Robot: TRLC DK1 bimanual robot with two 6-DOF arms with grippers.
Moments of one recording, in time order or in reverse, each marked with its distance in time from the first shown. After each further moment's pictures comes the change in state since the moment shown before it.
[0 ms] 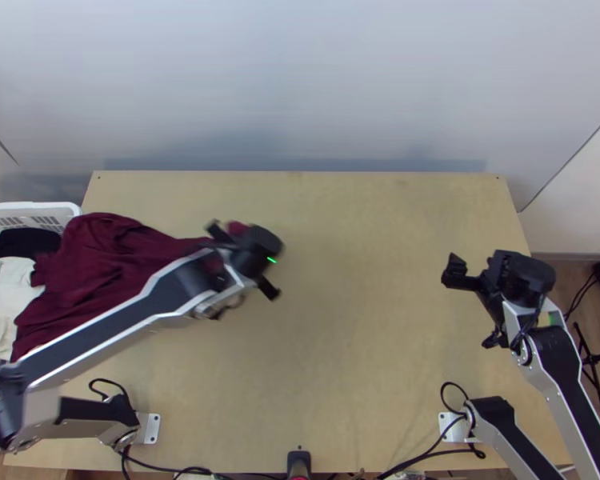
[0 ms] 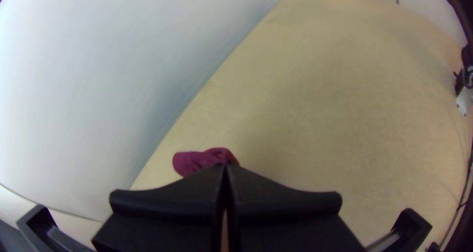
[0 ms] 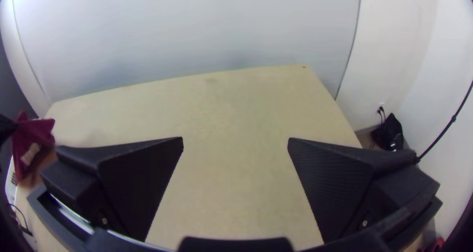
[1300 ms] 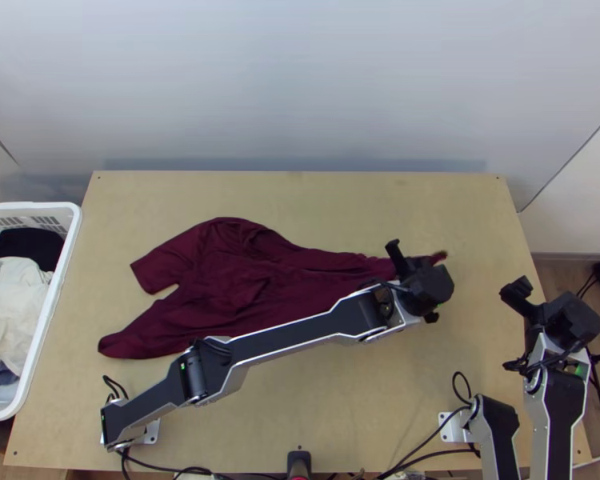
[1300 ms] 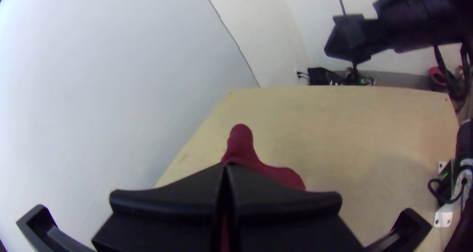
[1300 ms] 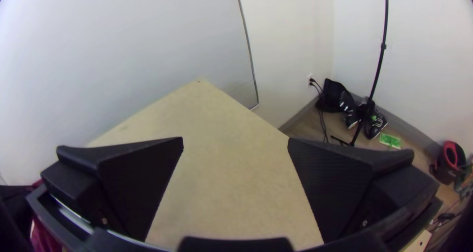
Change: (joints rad) left arm -0.315 0.840 0.878 0.384 0.029 0.121; right arm -0.489 -0.254 -0.204 0.053 0.000 0.120
